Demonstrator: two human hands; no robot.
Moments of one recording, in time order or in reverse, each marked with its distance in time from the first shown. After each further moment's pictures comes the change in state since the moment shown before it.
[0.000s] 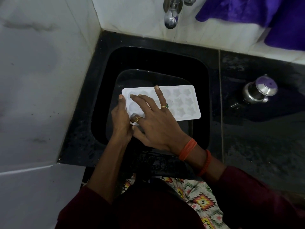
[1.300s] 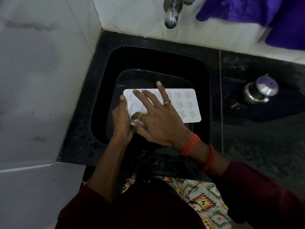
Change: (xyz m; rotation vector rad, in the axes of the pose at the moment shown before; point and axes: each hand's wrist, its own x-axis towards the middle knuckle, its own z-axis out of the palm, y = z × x) left_hand -0.004 -0.001 0.003 0.071 0.004 -0.022; right_hand 0.001 0.012 -0.001 -0.068 0.002 -0.032
